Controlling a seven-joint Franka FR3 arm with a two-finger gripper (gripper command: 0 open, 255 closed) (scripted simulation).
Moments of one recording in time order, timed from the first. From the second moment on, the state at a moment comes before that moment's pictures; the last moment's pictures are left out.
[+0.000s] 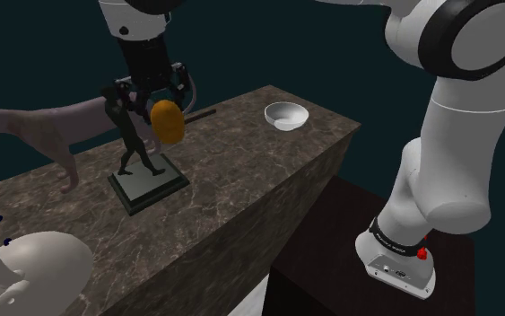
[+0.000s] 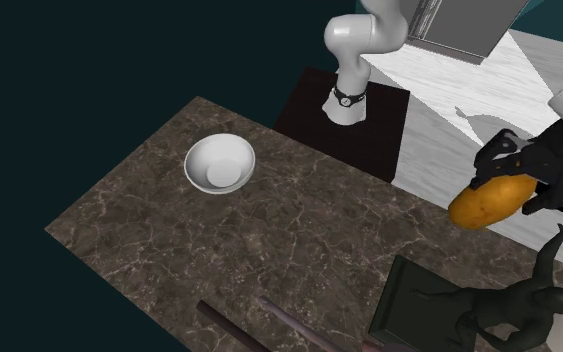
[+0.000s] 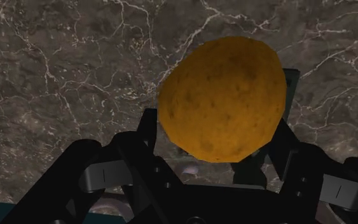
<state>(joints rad) 0.38 0.23 0.18 -1.38 -0.11 1.60 0.73</state>
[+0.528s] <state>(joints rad) 0.51 0.31 0.24 -1.27 -0.14 1.55 0.91</state>
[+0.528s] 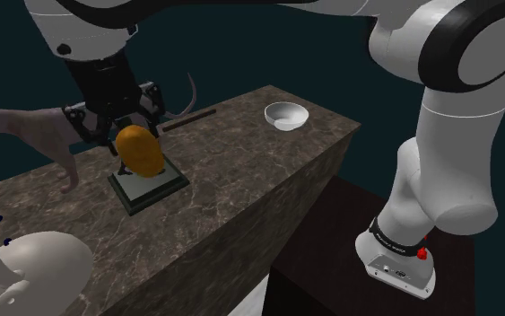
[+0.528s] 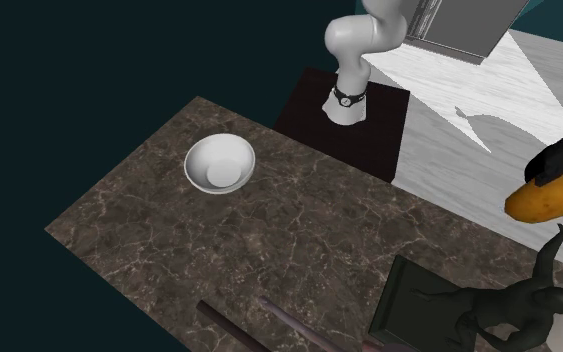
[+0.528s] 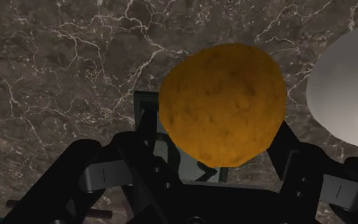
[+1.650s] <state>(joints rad) 0.52 0.30 0.25 -1.49 -0.14 1.76 0.97</state>
